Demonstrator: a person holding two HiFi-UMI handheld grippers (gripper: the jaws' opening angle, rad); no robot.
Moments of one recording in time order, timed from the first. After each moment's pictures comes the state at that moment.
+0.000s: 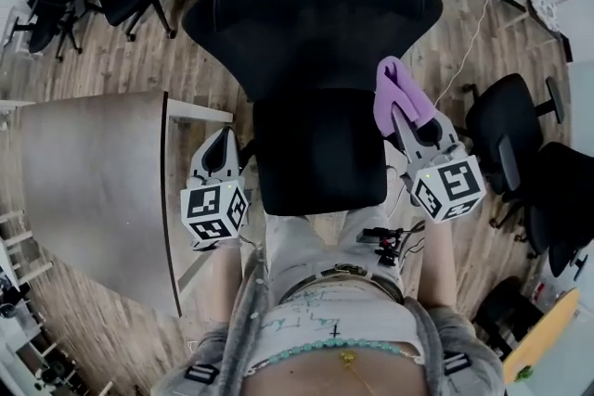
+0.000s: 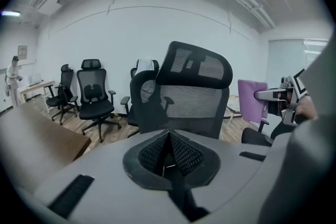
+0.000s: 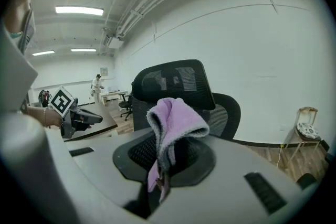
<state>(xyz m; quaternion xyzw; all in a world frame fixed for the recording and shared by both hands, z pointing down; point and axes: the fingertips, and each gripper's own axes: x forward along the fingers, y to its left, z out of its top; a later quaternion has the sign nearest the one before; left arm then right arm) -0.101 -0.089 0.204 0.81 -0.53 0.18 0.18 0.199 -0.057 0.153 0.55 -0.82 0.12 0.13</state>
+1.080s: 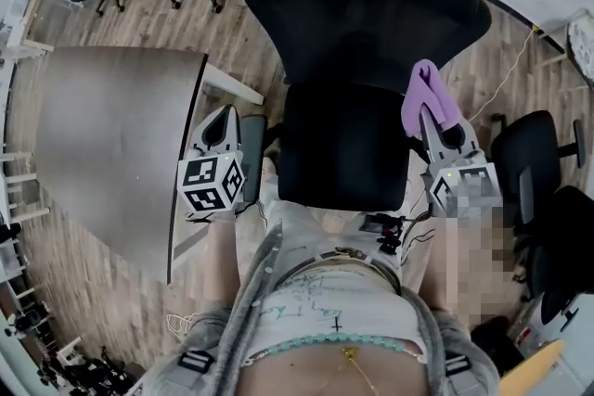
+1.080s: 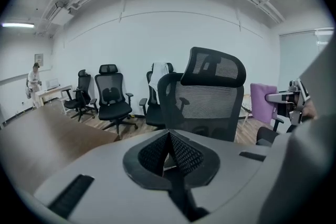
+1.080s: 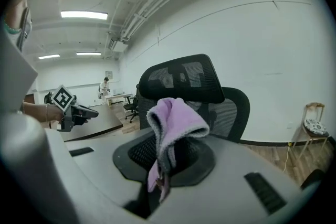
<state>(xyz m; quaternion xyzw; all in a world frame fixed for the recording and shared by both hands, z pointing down) -0.174 -0.072 0.204 0.77 -0.59 0.18 0.17 0.185 -0.053 0.175 0.53 -0.83 0.12 0.11</state>
